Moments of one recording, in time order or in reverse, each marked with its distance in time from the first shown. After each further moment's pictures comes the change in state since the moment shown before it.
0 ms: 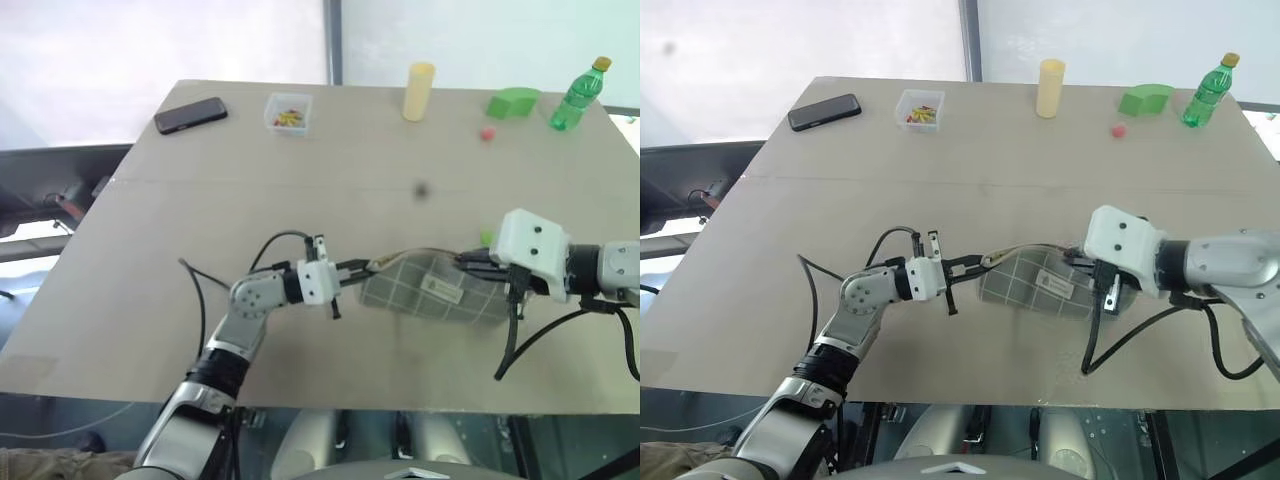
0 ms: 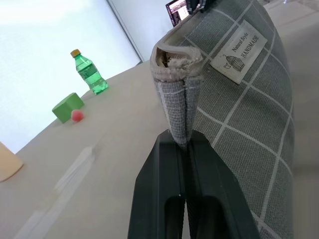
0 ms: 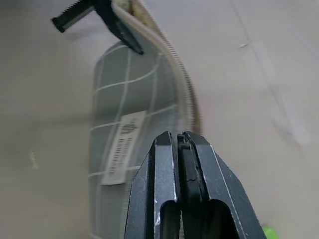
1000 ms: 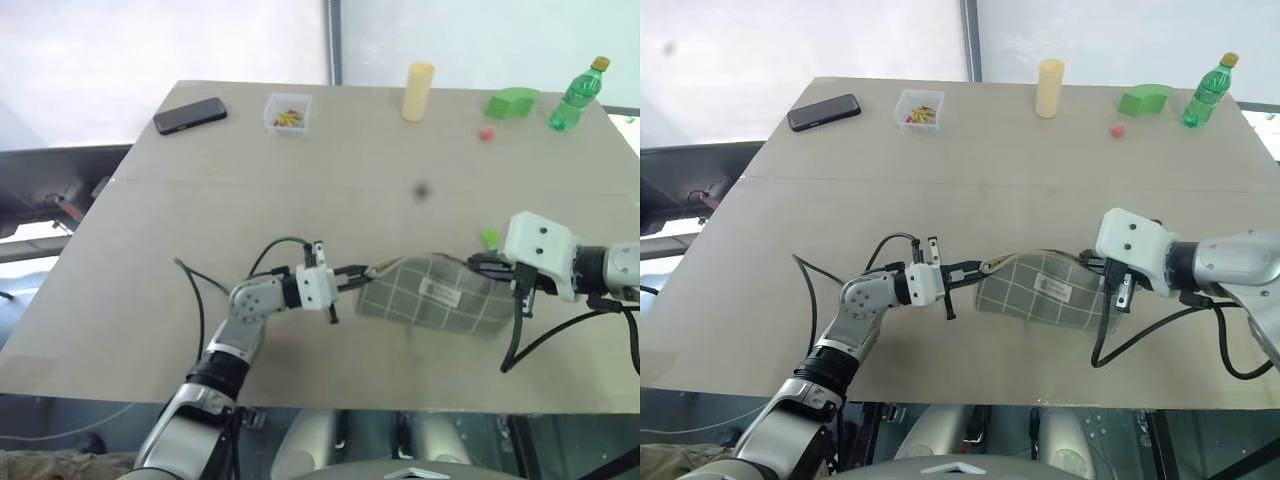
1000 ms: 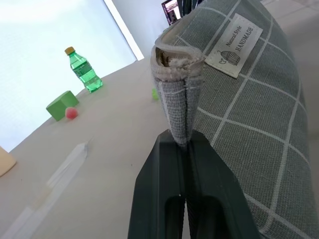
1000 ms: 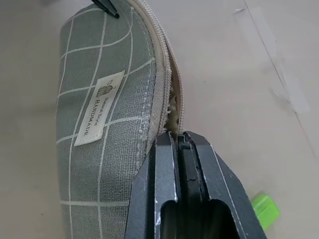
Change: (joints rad) left arm 0.006 -0.003 -0.001 0.053 0.000 -0.055 -0.019; right arm 0.040 -0.036 -0.001 0.078 -0.054 -0.054 0.028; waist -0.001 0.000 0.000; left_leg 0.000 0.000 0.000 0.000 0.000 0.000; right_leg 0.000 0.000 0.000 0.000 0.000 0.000
